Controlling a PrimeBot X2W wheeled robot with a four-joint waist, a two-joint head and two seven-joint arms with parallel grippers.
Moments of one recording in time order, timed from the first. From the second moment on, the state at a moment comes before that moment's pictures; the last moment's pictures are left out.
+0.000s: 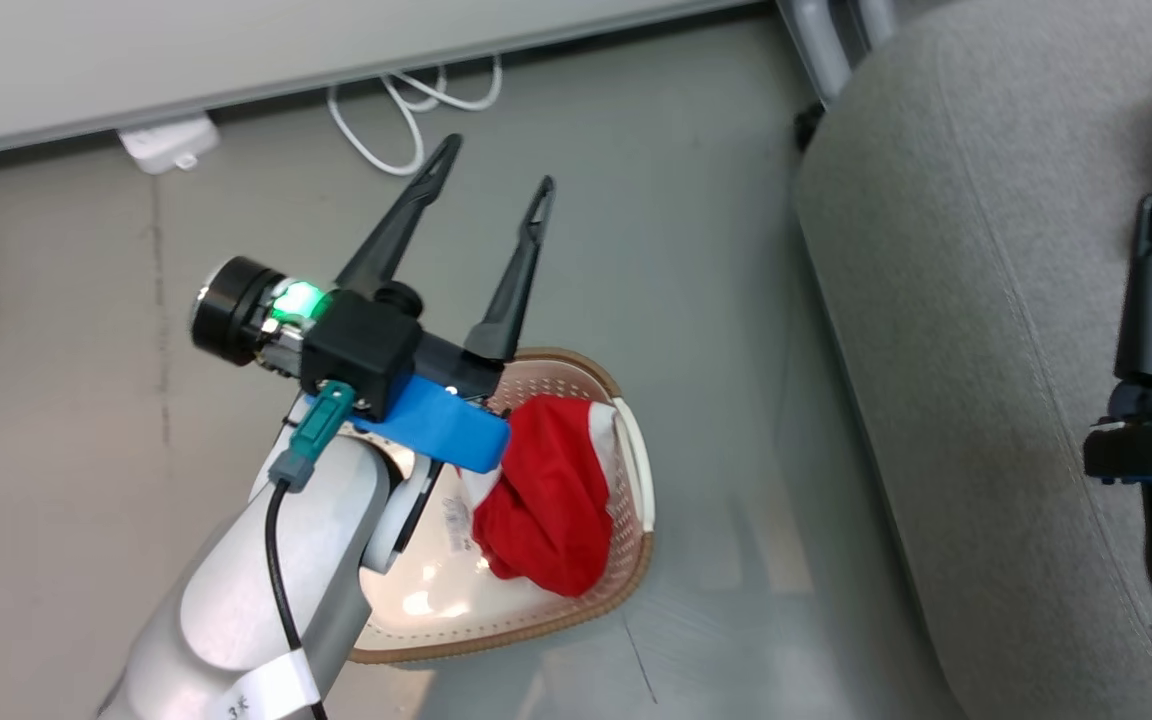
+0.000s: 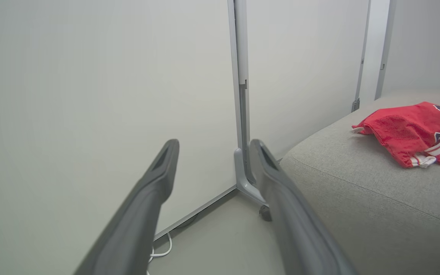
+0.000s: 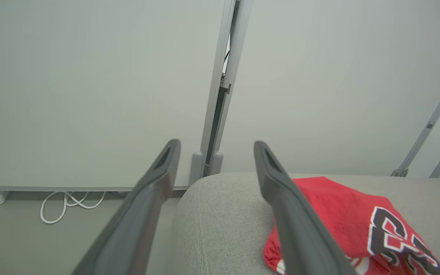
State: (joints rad) left arm -0.63 0.23 -0.61 0.24 -0.31 0.04 -0.26; right arm -0.36 -0.15 -0.25 0.13 -0.02 0.13 -0.26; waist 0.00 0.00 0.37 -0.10
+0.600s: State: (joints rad) left arm -0.35 0.15 -0.32 0.26 -0.21 0.00 -0.26; right arm -0.26 -0.10 -0.01 0.16 0.00 0.13 -0.26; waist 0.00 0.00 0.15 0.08
